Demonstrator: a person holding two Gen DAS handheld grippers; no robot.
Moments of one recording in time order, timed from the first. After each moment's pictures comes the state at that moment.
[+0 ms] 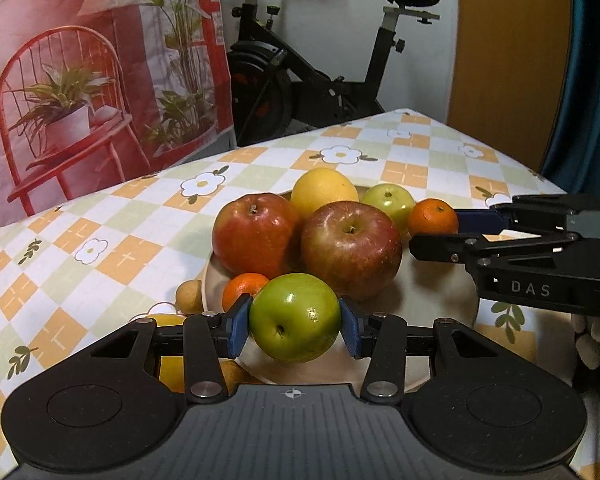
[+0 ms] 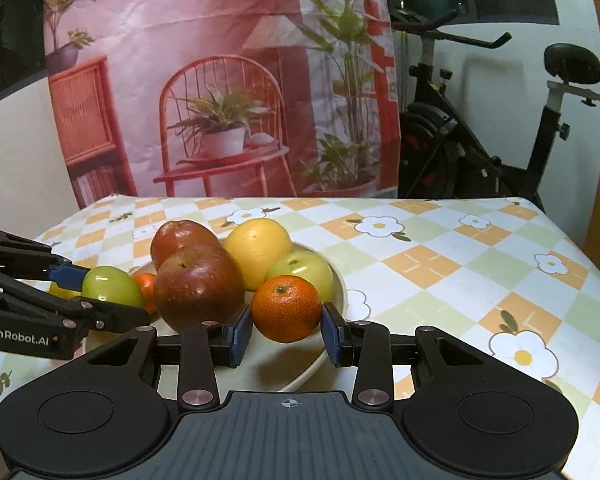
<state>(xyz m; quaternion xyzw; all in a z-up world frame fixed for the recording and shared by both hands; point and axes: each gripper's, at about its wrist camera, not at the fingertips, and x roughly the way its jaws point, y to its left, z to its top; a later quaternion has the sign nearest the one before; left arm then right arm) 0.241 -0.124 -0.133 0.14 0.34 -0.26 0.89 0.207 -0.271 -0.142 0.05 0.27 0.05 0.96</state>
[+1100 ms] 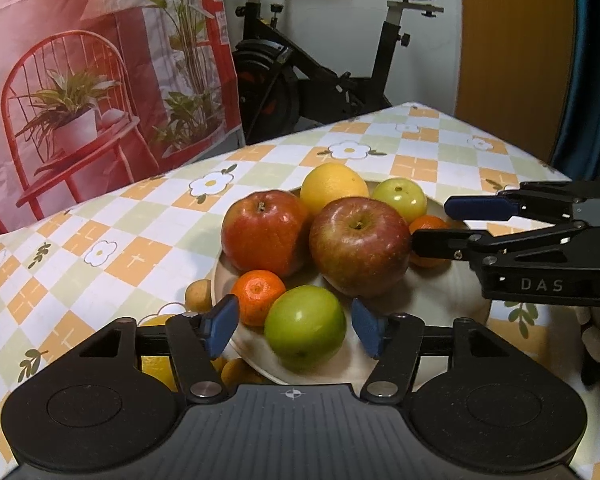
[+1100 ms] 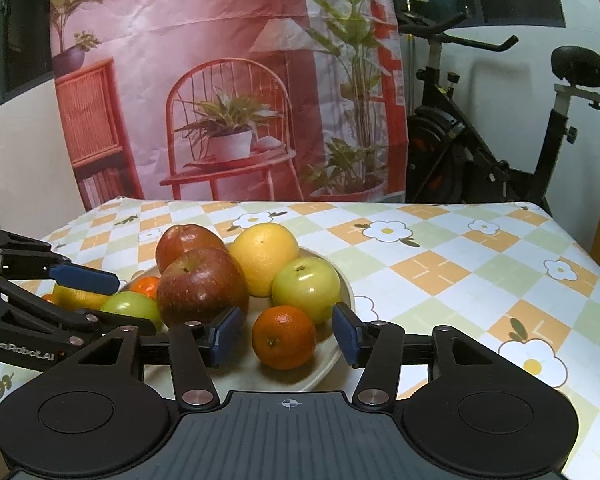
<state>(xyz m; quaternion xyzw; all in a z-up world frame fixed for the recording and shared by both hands) 0.239 -0.125 -0.130 0.15 0.33 -0.24 0.90 0.209 -0.272 -0.142 0.05 0.26 0.06 0.96</state>
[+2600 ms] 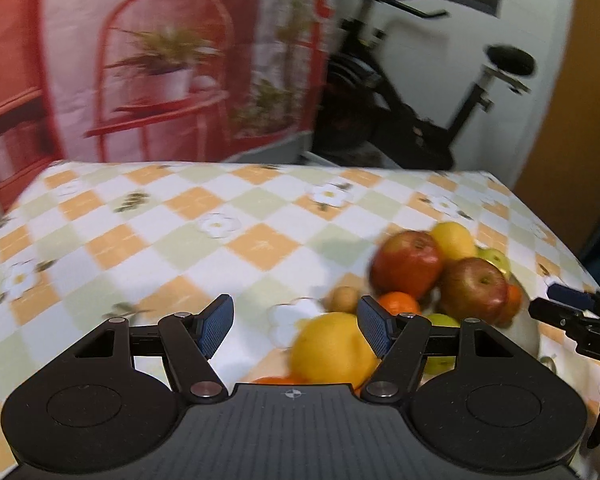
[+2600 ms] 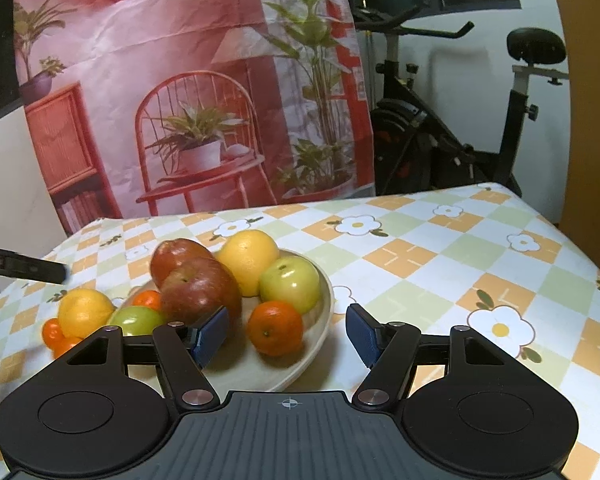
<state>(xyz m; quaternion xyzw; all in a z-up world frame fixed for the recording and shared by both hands) 0.265 -0.035 -0.100 0.02 0.36 -0.18 0.92 0.180 -0.268 -0.126 0.09 0.26 0.01 0.96</state>
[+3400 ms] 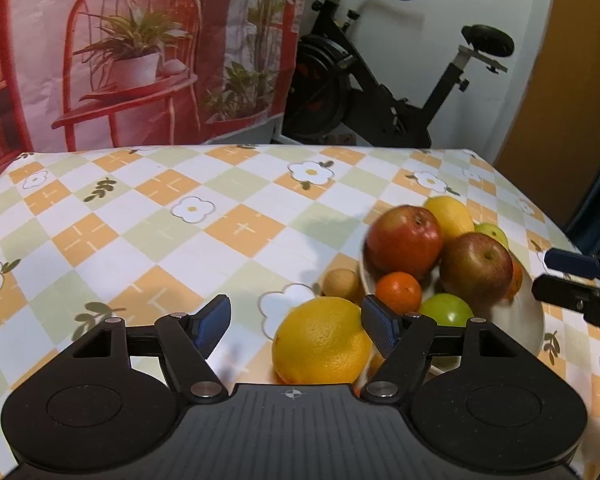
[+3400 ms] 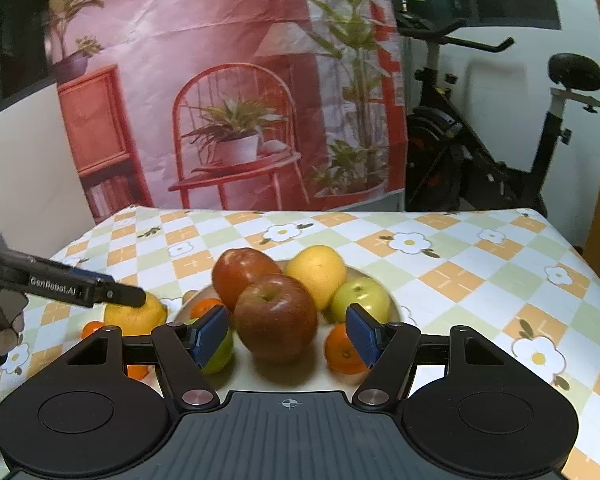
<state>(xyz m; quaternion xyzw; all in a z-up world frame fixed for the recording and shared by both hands) 0.279 -0.024 -0.121 0.02 0.37 -0.21 0.90 0.192 -0.224 -0.099 0.06 0.27 0.05 0.96</state>
